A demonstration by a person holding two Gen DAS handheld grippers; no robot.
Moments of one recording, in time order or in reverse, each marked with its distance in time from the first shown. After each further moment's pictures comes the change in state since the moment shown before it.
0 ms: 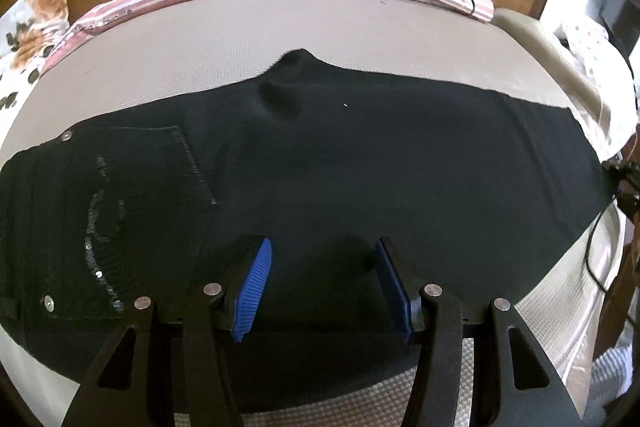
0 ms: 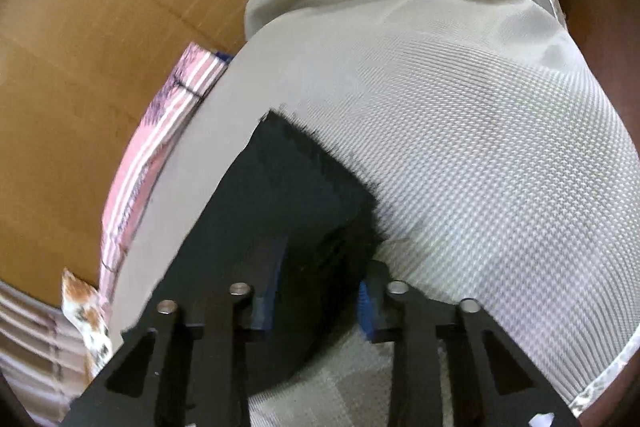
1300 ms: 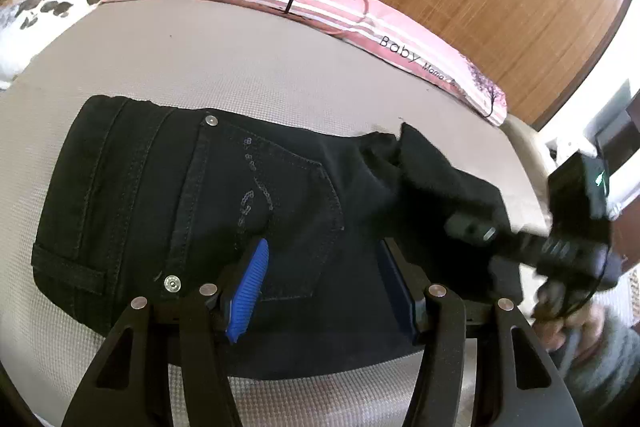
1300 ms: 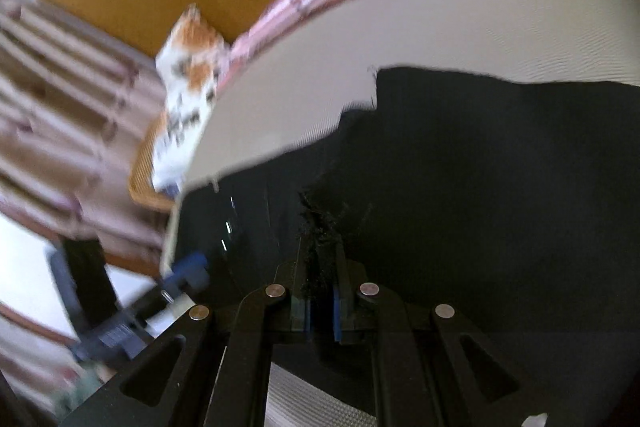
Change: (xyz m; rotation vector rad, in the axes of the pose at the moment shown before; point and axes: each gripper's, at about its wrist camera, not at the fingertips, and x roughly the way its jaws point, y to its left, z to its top) left arm -0.070 0.117 -0.011 -0.335 -0.123 -0.168; right arm 0.120 0.339 -0.281 -0.730 0.632 0.335
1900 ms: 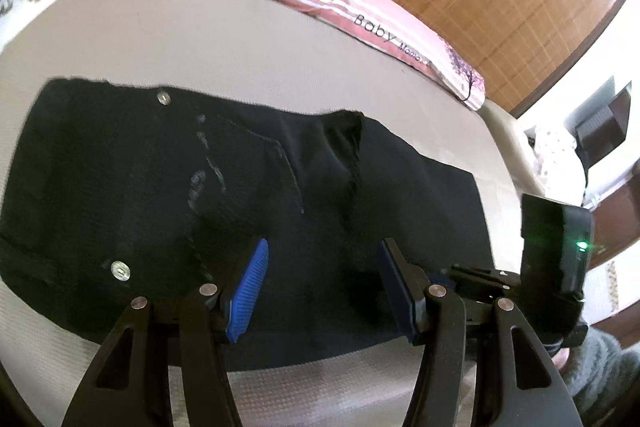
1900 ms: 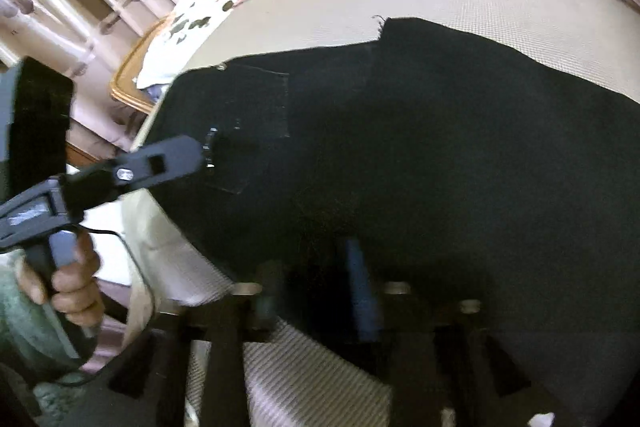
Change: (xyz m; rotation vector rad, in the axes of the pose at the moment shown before) left arm 0.015 -0.015 -0.001 -0.015 0.090 -0.104; right arm 0.005 0.030 -0.041 -0.237 0.090 -0.087
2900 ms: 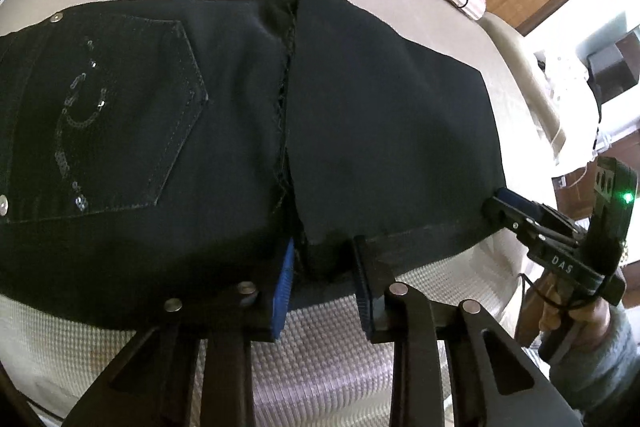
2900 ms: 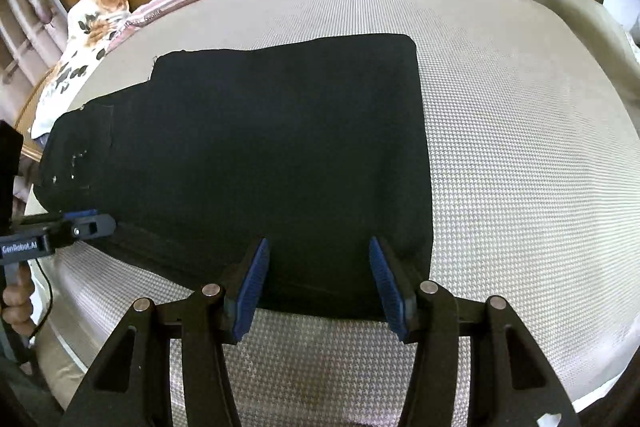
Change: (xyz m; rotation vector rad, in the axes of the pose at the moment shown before) left arm 0.064 -0.051 -0.038 0.106 0.254 0.062; right arm -0.085 -0.102 -0.072 0.192 -0.084 -0.418
